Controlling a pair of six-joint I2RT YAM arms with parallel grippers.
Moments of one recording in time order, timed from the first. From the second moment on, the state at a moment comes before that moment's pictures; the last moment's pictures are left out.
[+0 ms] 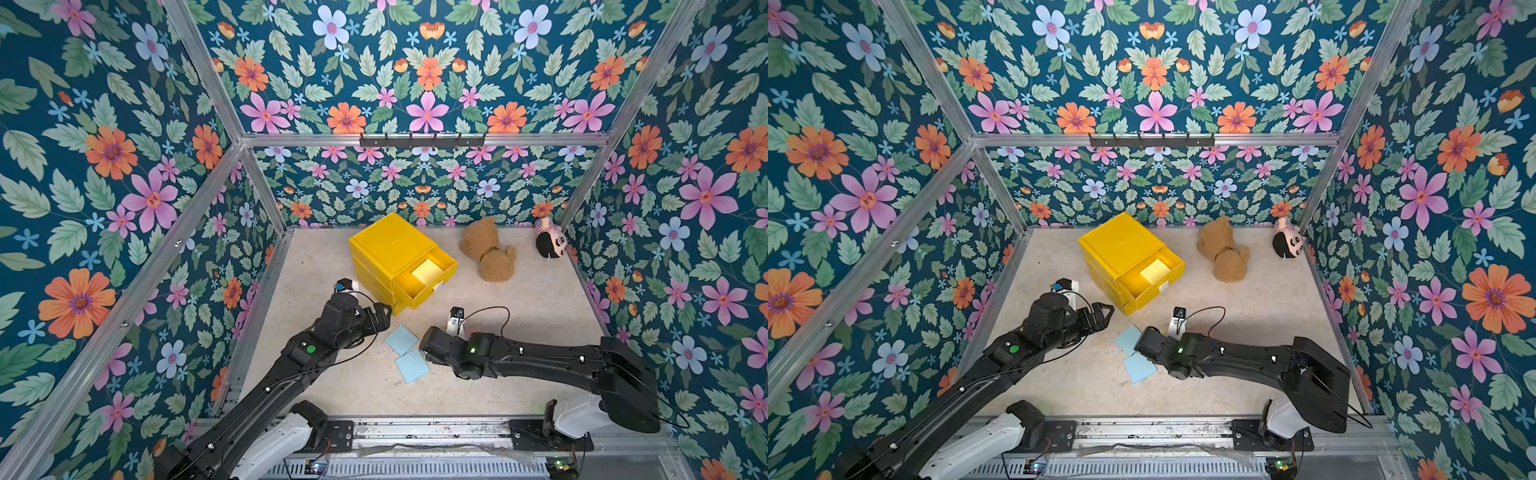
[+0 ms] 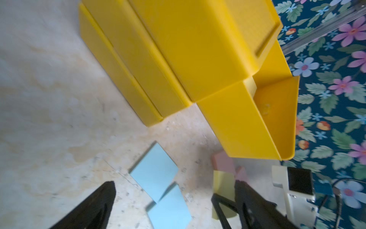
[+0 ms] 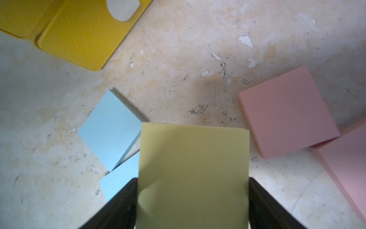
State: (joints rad) left arm -0.62 0.88 0.65 -0.38 0.08 -0.84; right arm 1.18 1.48 0.92 -0.60 0.44 1.18
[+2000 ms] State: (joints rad) left arm -0.85 1.19 0.53 0.27 0.30 -1.18; right arm 1.20 1.24 0.78 -0.33 0.36 1.05
